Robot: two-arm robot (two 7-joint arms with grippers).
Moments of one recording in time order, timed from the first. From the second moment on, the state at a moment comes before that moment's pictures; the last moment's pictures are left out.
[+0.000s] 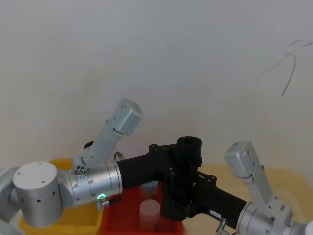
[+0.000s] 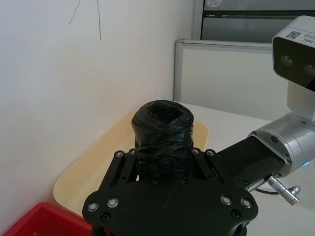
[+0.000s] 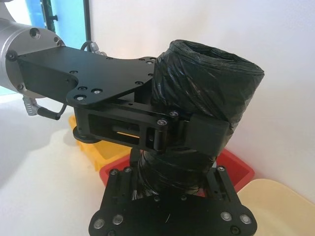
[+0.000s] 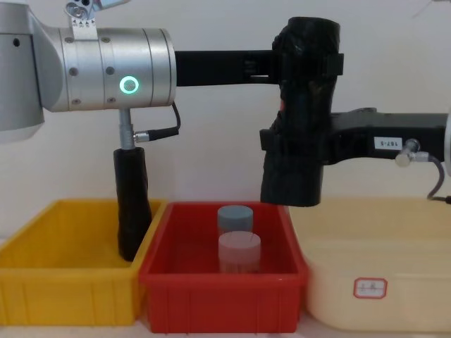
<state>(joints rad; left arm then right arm) -0.64 0.31 0.55 -1.44 -0.54 0.21 -0.73 0.36 0.44 -0.46 -1.65 0.37 0.22 0.47</state>
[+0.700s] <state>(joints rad) -0.64 0.31 0.55 -1.44 -0.54 0.21 -0.73 0.36 0.45 -0.47 -1.65 0.38 0.20 0.47</state>
